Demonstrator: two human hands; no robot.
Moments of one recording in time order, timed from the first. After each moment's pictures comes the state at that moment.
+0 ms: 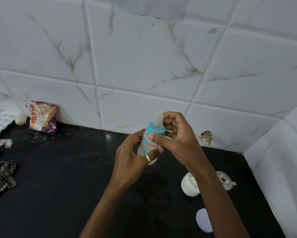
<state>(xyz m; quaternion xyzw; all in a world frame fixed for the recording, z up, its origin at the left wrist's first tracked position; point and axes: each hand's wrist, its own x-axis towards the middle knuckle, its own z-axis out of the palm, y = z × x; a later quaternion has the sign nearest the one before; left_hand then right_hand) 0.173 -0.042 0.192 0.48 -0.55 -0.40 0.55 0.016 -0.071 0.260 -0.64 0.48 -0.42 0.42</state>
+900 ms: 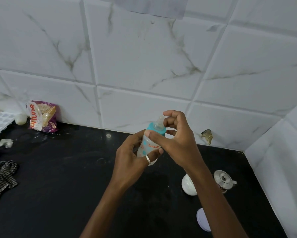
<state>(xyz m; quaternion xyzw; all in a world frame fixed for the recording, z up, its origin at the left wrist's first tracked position) 0.172 -0.039 0.190 0.49 -0.54 -0.41 0.55 0.022 -0.071 0.250 -0.66 0.51 -0.44 0.35</state>
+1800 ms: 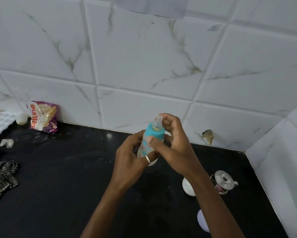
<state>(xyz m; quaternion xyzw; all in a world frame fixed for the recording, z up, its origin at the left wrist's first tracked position) 0.174 -0.038 0.192 0.50 -0.54 -0.41 0.54 0.024 -0.064 0.240 -0.66 0.47 -0.42 0.41</state>
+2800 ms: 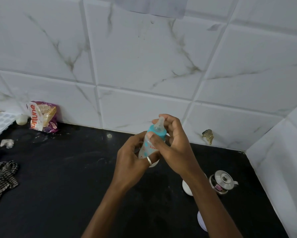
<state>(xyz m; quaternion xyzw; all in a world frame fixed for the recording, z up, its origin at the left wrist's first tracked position) 0.171 -0.037 0.191 0.49 -0.55 -0.40 0.54 0.029 -0.061 0.239 -0.63 0.47 -0.45 0.43</state>
